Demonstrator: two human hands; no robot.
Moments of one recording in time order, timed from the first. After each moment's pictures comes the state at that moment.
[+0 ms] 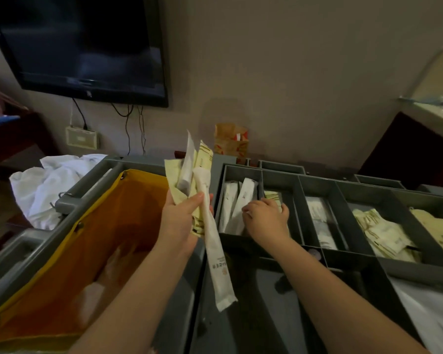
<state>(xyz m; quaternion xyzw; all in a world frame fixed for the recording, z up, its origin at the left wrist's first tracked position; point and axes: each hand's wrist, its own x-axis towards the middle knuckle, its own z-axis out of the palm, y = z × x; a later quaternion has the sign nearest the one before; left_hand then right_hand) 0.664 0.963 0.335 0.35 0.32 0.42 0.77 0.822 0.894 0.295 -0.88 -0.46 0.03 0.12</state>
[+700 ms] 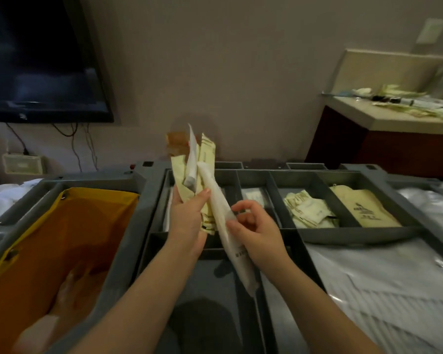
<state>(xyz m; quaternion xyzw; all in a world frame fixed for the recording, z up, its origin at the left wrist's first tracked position) 0.744 0.859 0.359 0.38 0.24 0.39 0.80 0.802 0.746 0.343 -0.70 -0.34 0.21 0.59</state>
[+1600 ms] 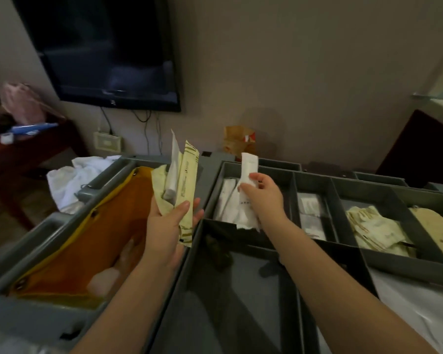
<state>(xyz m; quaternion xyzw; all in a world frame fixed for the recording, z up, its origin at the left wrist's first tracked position) 0.643 0.897 0.338 0.38 0.31 0.50 0.71 0.817 0.860 0.346 -0.70 -0.27 0.29 0.60</state>
